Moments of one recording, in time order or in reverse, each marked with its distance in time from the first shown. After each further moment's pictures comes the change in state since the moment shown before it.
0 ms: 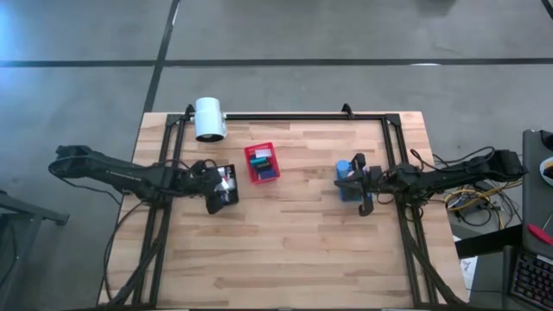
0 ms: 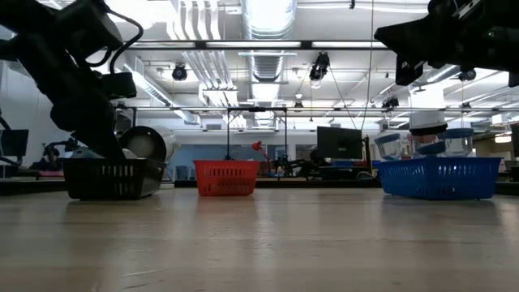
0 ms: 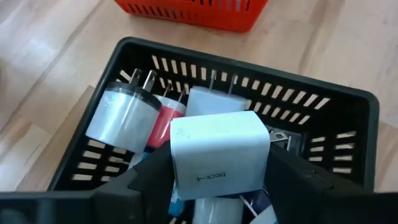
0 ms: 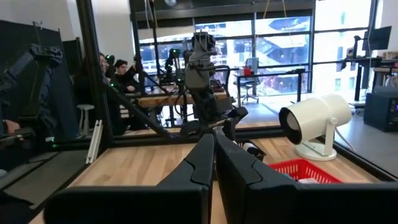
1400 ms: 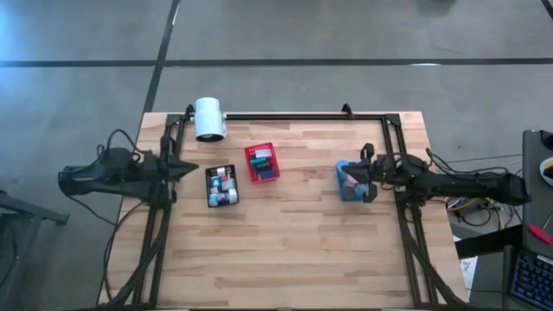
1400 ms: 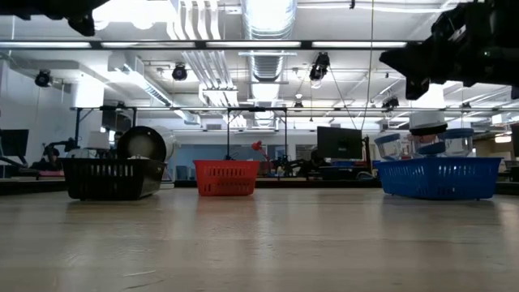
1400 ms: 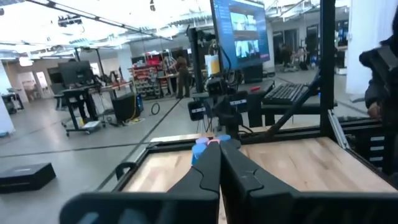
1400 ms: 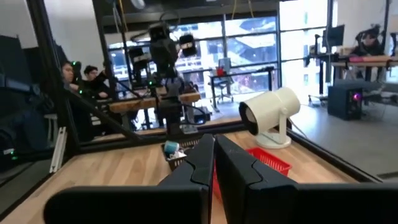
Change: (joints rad) left arm 0.005 -0.878 0.060 0.179 0.200 0.613; right arm -0.278 -0.266 -0.072 -0.195 -0.156 0.060
